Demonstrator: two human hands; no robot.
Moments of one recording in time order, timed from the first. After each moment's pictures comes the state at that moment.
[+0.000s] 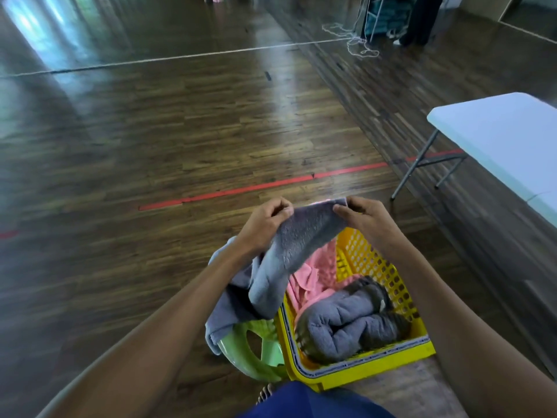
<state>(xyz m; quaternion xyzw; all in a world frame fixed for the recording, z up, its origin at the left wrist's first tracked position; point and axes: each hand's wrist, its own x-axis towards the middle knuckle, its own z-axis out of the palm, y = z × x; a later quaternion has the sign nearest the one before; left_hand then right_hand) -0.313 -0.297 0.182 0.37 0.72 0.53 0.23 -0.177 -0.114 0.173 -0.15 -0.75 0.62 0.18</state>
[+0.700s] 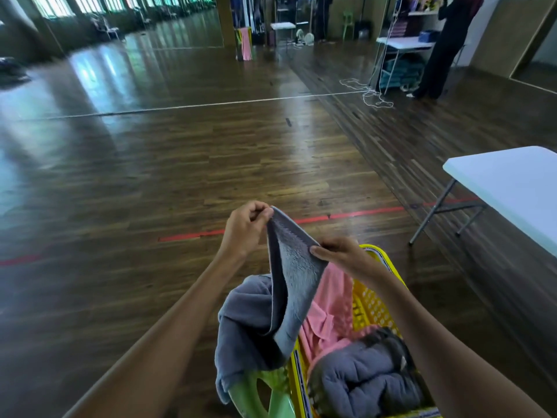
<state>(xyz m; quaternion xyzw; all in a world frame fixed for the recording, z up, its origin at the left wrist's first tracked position) -0.369 -0.327 0.245 0.27 0.78 0.56 0.06 -0.244 -0.137 0.182 -0.06 -0.81 0.58 0.07</state>
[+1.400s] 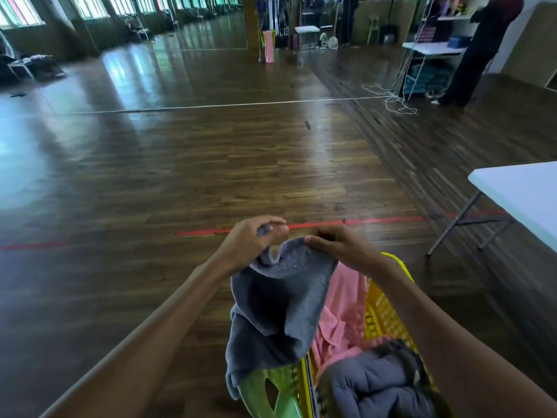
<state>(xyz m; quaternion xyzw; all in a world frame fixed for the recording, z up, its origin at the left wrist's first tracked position) -0.370 -0.373 0.253 0.35 0.83 0.43 0.11 -0.273 -0.167 0.227 0.02 -0.85 0.52 0.07</state>
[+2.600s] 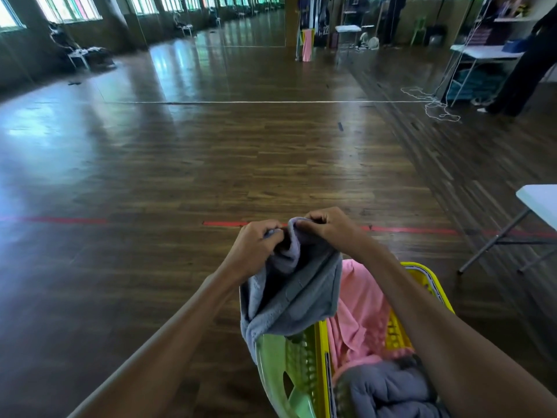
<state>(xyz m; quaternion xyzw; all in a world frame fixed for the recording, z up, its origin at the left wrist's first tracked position) -0.355 -0.428 0.252 0.30 0.81 0.50 0.06 -0.322 -0.233 0.257 0.05 -0.86 0.51 0.04</state>
